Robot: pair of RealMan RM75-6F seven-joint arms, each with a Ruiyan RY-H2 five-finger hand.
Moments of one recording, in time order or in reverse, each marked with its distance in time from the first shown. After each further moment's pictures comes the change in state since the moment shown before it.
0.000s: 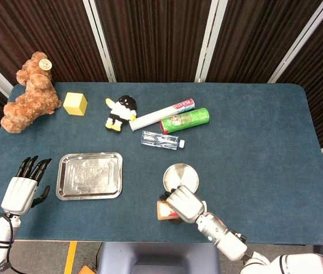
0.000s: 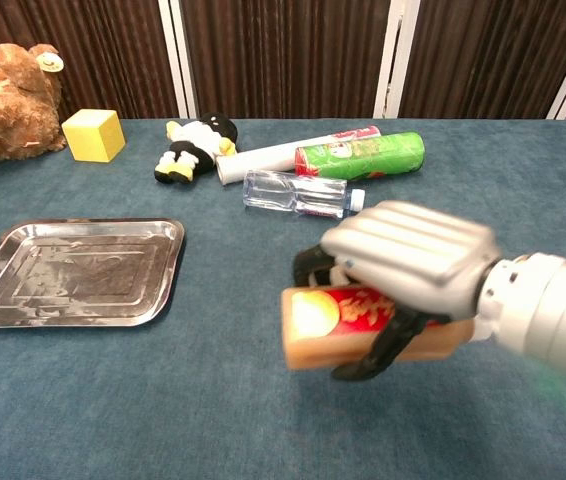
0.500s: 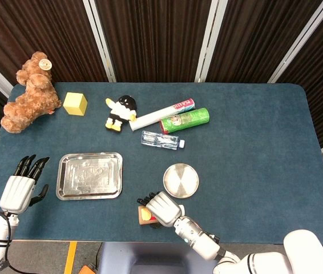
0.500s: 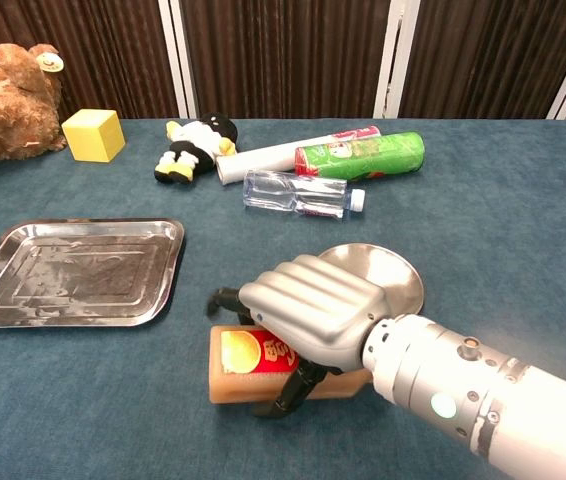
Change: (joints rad) left arm 0.002 0.007 -0.017 0.005 -0.004 -0.017 -0.025; right arm 0.048 -0.281 0.033 0.267 0.019 -0.041 0.037
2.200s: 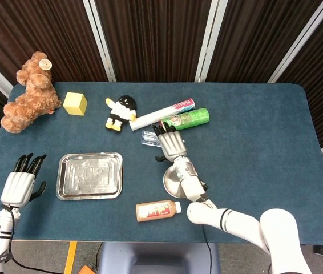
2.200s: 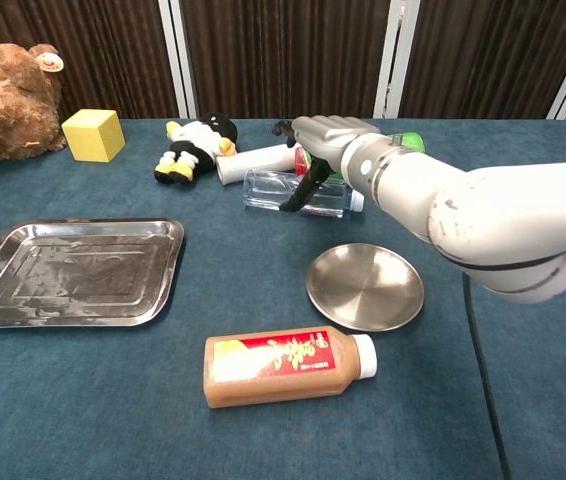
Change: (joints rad) left arm -0.021 -0.043 -0.041 0.073 -0.093 -0.128 0.043; right arm 0.350 -0.085 0.422 0.508 0.526 -0.160 -0.002
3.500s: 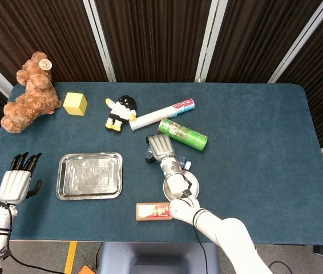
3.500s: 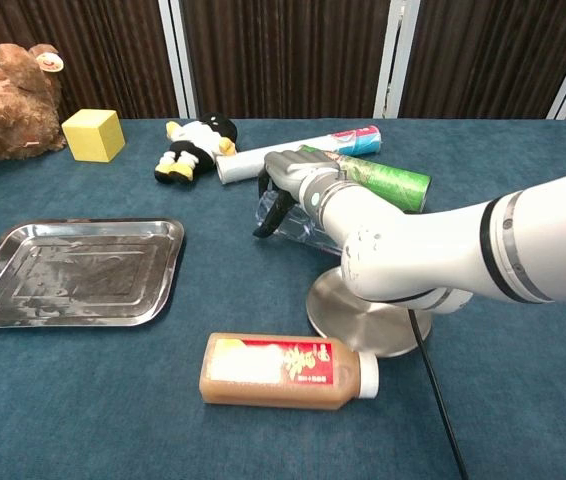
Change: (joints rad) left arm -0.008 0.001 -0.014 0.029 -0.041 -0.045 -0.010; right arm 0.228 -0.283 0.010 0.585 -0.057 -0.160 0.249
